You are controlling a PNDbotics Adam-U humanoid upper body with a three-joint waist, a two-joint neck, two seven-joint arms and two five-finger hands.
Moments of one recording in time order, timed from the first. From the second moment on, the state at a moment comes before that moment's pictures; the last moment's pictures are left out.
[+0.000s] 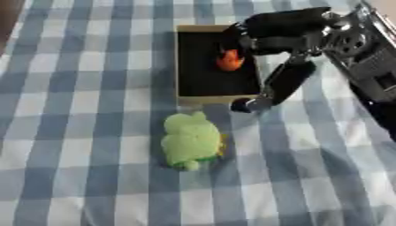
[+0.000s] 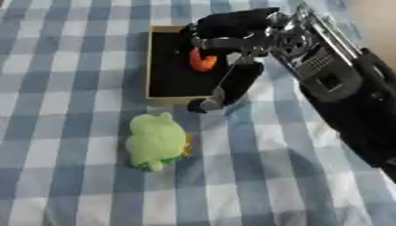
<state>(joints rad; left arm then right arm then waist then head) -0.35 0.49 0.06 -1.99 -0.23 -0.26 0.53 -0.78 -0.60 0.43 -1.80 0.48 -0.11 0.83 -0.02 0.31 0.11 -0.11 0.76</state>
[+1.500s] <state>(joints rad) -0.35 0.49 0.06 -1.99 -0.23 -0.26 0.53 -0.68 -0.44 0.47 -1.75 0.62 -0.09 0.86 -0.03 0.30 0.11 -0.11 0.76</state>
